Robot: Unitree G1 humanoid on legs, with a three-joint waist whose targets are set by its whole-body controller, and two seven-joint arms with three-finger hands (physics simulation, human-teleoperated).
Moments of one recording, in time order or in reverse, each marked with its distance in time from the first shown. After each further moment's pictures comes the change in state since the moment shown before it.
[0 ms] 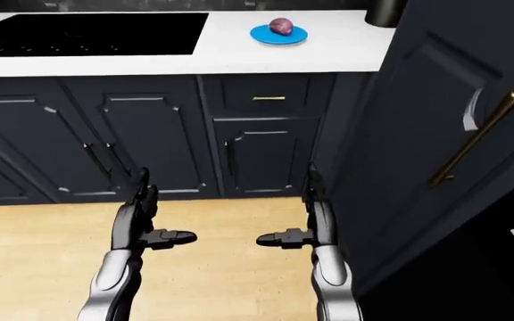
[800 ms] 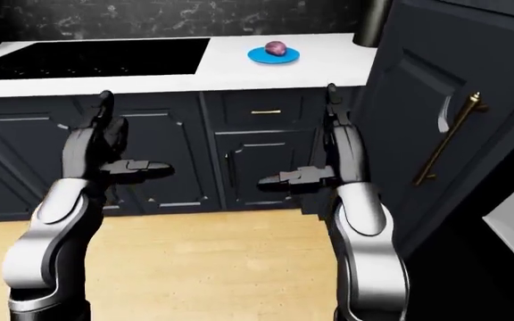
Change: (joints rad) left arm -0.380 0.136 0.096 -0.419 -0.076 0.673 0.070; right arm -0.383 -0.083 -0.052 -0.626 -0.085 0.875 0.056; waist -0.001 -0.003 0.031
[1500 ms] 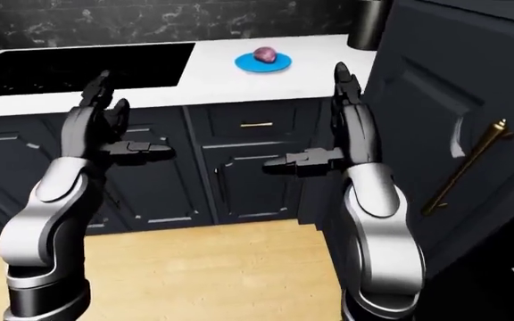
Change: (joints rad) left arm -0.124 0.035 -0.011 0.058 -0.019 0.027 0.010; right arm -0.117 -0.068 -0.037 0.014 0.052 0.075 -0.015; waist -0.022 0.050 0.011
